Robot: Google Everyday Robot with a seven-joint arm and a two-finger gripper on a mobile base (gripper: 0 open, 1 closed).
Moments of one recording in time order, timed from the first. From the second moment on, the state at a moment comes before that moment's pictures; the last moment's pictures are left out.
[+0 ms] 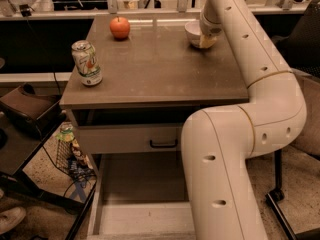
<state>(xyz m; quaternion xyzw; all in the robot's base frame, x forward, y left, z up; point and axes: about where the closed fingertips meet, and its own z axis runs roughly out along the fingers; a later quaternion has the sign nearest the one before) 0.848 -0.185 0.838 -0.70 0.67 -0.16 0.19</state>
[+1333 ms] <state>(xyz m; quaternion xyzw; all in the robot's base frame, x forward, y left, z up) 0.848 -0.179 0.882 -0.70 0.65 -0.18 0.22</state>
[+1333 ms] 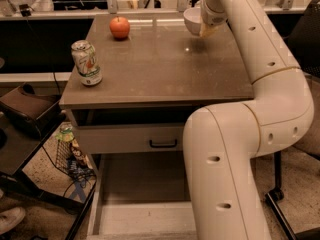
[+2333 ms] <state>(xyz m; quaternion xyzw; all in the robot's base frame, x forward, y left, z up) 0.709 -0.212 0.944 -0.76 0.57 -0.02 0.30</state>
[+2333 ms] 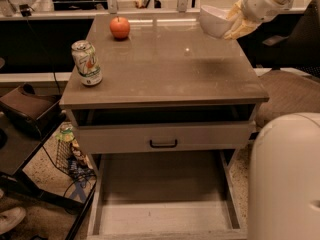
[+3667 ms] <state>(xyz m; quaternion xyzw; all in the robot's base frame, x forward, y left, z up) 0.662 -0.170 0.976 -0.80 0.46 0.02 0.39</state>
